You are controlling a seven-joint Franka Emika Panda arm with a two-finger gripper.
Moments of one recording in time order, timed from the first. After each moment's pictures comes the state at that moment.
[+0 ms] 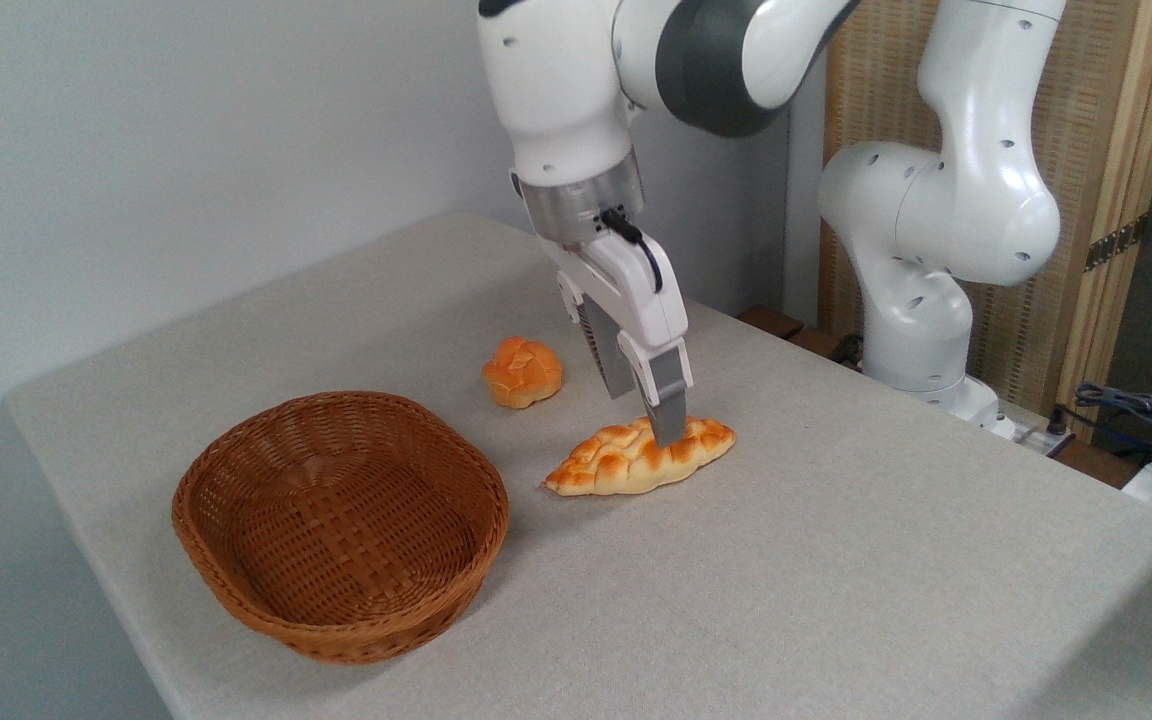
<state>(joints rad) -0.04 -0.40 -0.04 -2.37 0.00 1.83 0.97</state>
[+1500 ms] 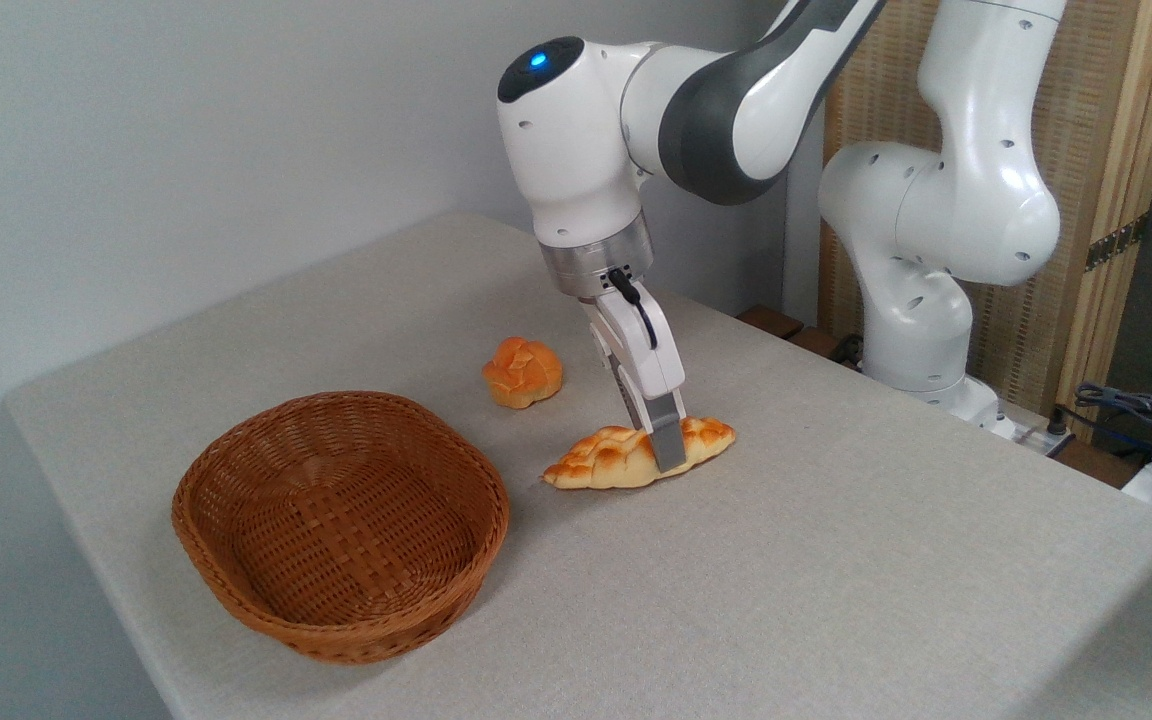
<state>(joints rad) -0.04 -0.40 -0.08 -2.52 0.01 1.96 1.04</state>
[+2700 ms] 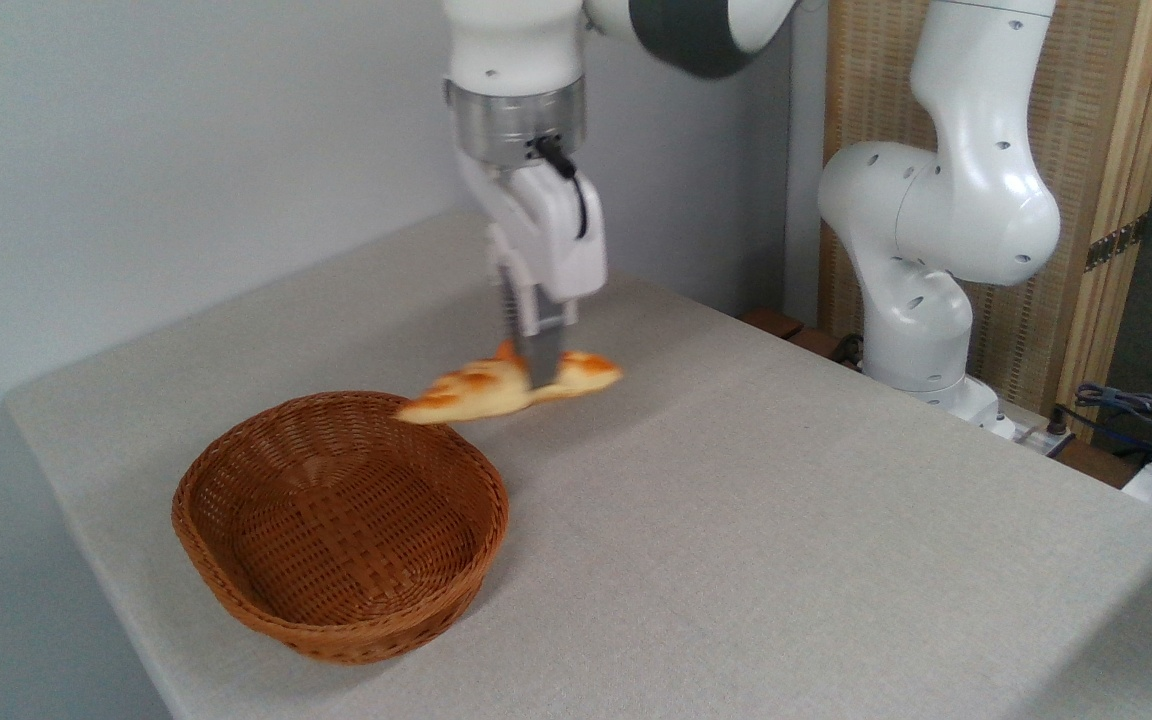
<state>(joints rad) -0.04 -0.29 0.00 -2.11 -0.19 1.88 1.05</state>
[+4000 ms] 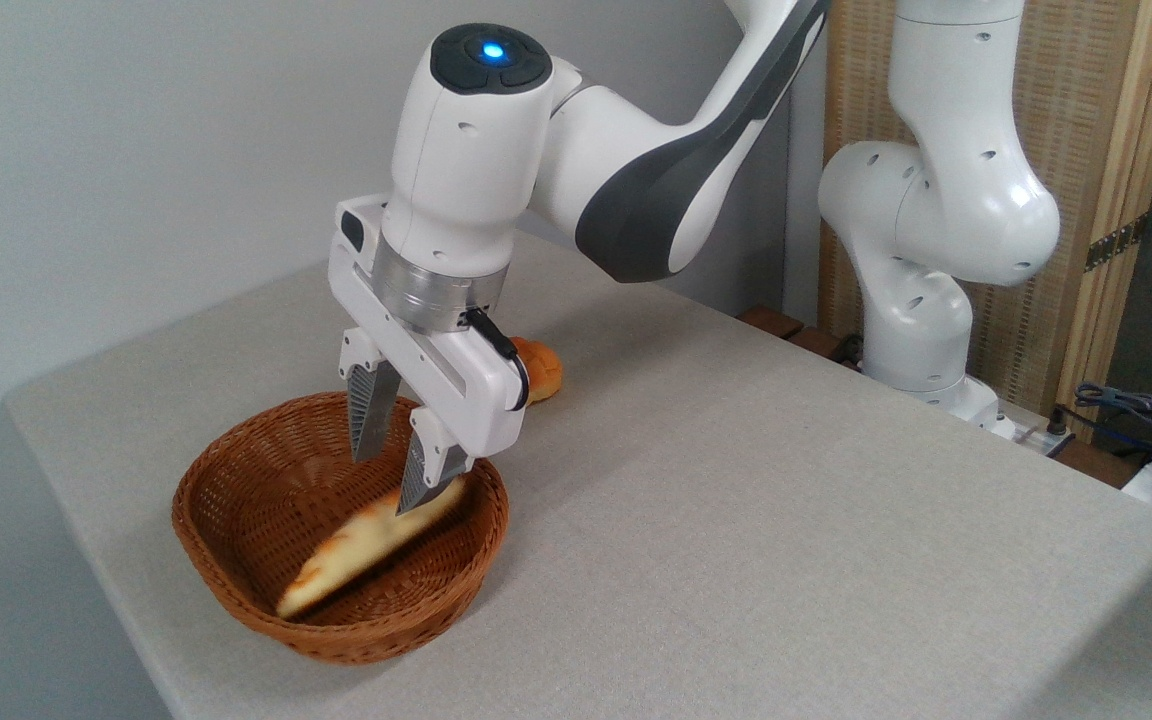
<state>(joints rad) -0.05 -0.04 0.01 -2.10 -0.48 2.26 0.97</state>
